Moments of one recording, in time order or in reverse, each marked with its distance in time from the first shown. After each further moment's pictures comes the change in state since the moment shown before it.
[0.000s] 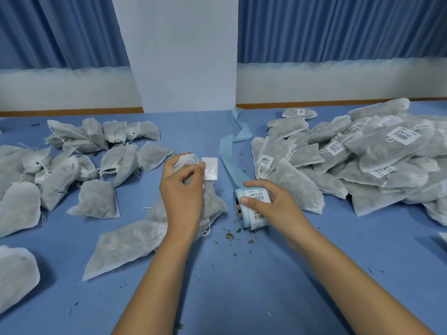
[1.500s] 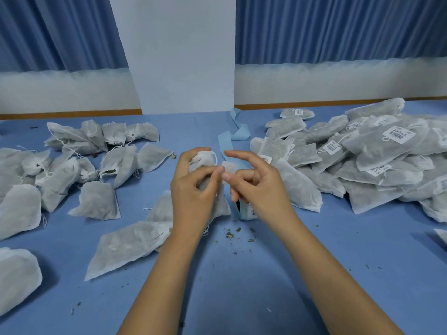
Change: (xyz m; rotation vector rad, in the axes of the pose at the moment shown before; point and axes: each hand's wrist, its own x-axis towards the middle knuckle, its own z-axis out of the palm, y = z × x) left_hand -0.010 0.009 0.000 0.005 -0.144 0.282; right_hand 0.000 -0.040 0.031 0.064 -0.036 -0.411
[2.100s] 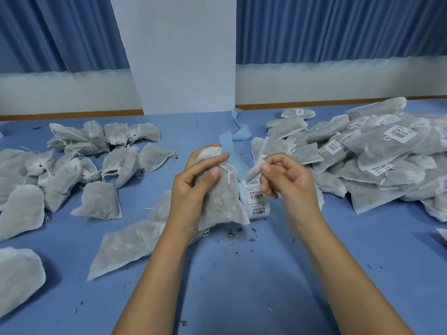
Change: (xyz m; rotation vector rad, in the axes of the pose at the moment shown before) left_hand 0.004 0.004 -0.010 -0.515 -0.235 -0.209; right_hand -0.012 -0.006 -0.028 0.209 0.165 -0.013
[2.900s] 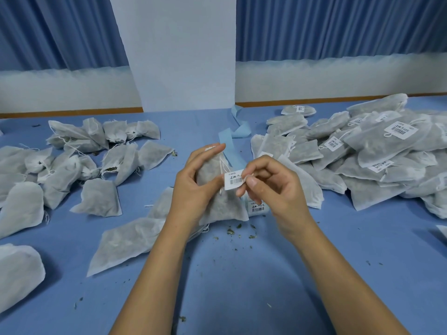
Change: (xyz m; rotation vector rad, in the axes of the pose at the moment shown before) left_hand 0.002 -0.001 -0.001 0.221 -0.010 -0.010; right_hand -0.009 0.003 0.011 0.025 -0.257 -0.152
